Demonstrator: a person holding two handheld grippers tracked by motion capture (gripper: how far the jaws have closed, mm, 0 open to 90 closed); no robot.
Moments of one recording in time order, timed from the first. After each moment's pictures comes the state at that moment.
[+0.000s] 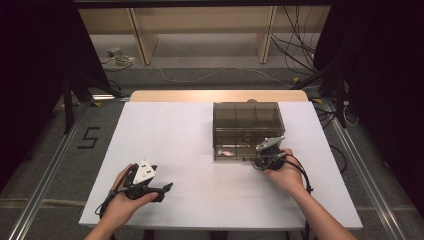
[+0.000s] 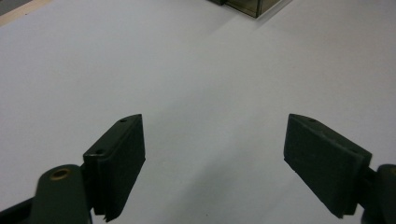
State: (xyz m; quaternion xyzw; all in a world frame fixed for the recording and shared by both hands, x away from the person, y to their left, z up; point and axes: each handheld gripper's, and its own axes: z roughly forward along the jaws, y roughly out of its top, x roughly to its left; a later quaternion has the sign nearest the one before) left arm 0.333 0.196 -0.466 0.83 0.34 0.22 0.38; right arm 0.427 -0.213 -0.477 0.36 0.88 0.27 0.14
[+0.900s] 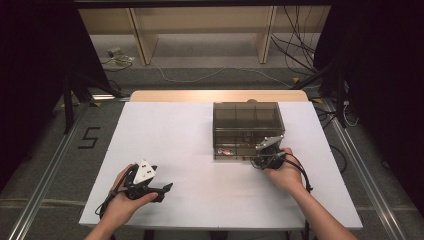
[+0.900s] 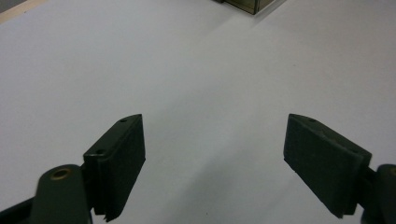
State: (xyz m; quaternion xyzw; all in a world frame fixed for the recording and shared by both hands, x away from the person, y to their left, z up) left arm 0.333 0.196 -0.466 0.84 0.34 0.22 0.37; right arm 0.430 -0.212 -0.477 0.36 0.88 0.27 0.15
